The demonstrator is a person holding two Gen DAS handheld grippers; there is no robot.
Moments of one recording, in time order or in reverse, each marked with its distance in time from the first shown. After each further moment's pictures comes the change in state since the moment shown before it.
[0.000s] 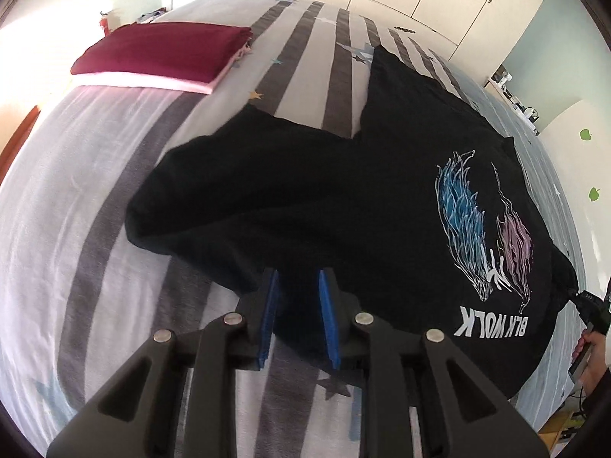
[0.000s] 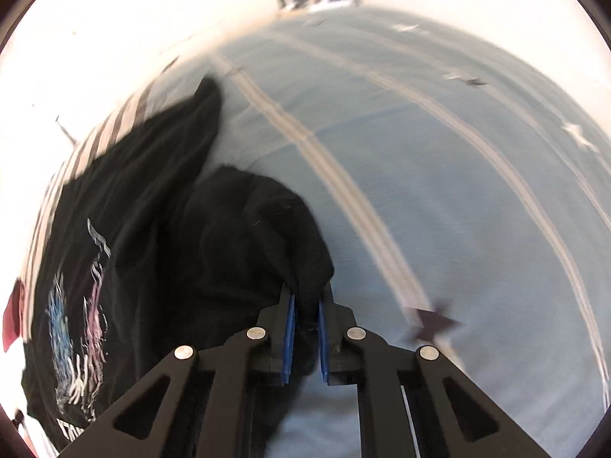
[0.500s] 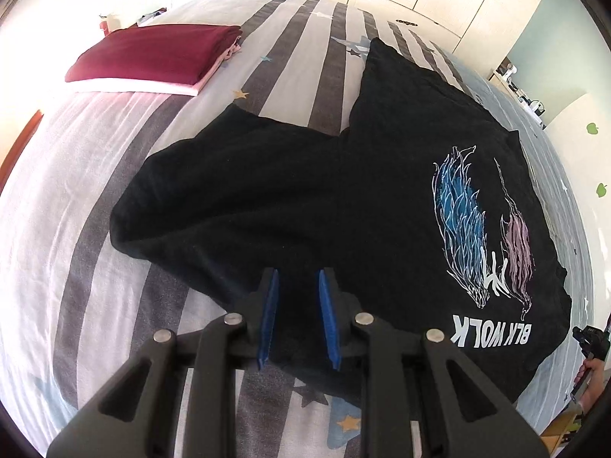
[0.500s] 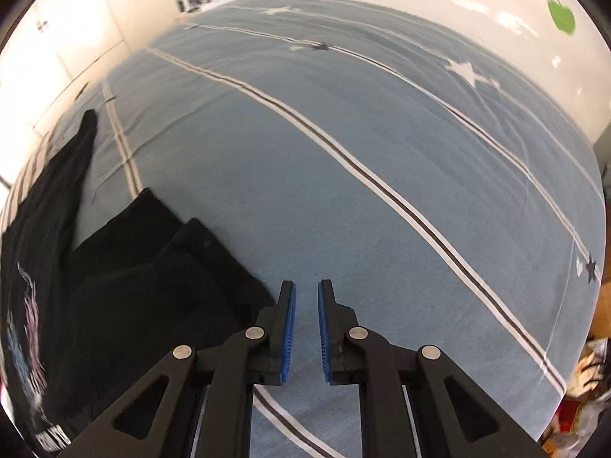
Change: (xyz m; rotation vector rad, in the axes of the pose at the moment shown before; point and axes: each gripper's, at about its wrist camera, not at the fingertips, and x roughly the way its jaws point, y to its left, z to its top) left arm 0.020 -0.024 0.012 0.004 0.016 0.033; right arm -0.024 -0.140 0.001 0.194 0.083 -0.157
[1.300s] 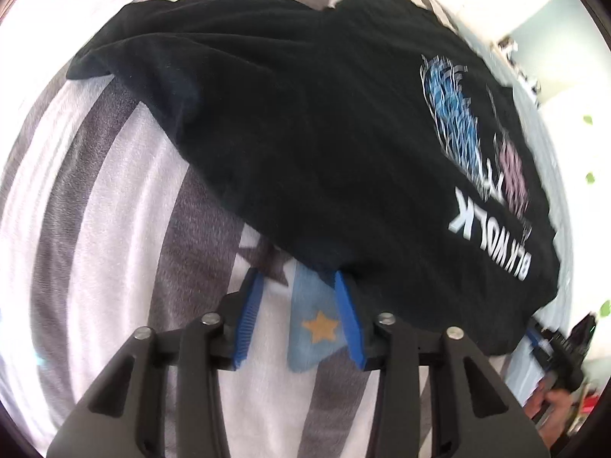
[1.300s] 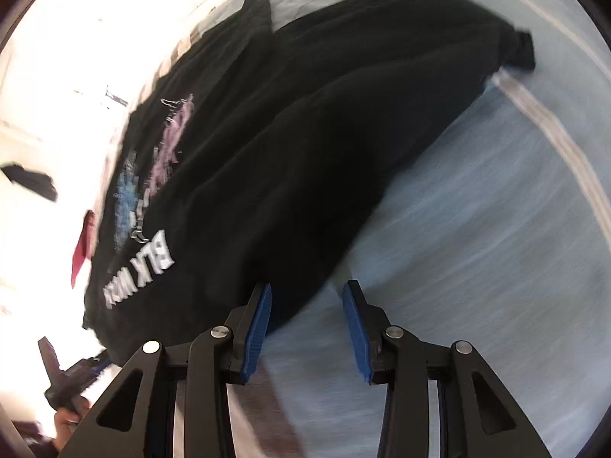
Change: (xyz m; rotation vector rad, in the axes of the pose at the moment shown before) left arm 0.028 0.001 -0.088 -0.105 0.175 -0.095; right arm -0.014 0.113 -0.187 -0.153 0.237 0.491
